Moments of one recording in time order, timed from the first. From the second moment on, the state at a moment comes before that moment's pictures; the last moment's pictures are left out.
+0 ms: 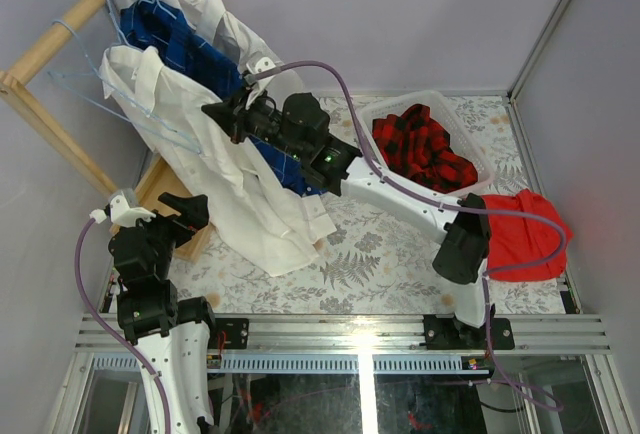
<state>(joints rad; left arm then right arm) 0.28 0.28 0.63 -0.55 0.23 -0.57 1.01 1.97 1.96 0.28 -0.08 0.16</state>
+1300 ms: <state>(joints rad) 0.28 0.29 0.63 -0.55 0.23 -0.57 1.04 2.12 2.15 0.29 0.02 0.10</state>
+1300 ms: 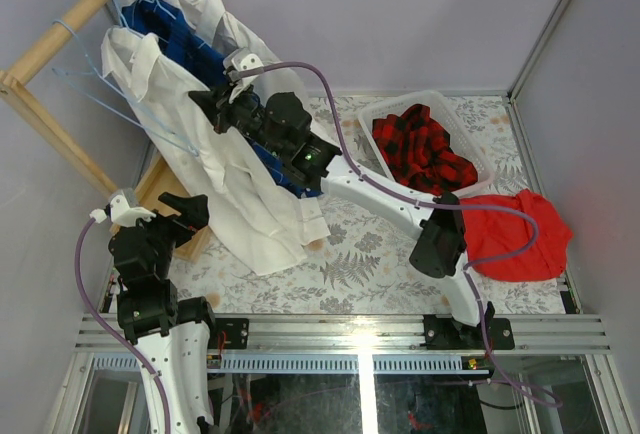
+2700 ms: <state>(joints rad) 0.28 0.29 0.63 -0.55 0.23 -0.57 1.08 1.48 1.40 0.43 0.17 0.01</state>
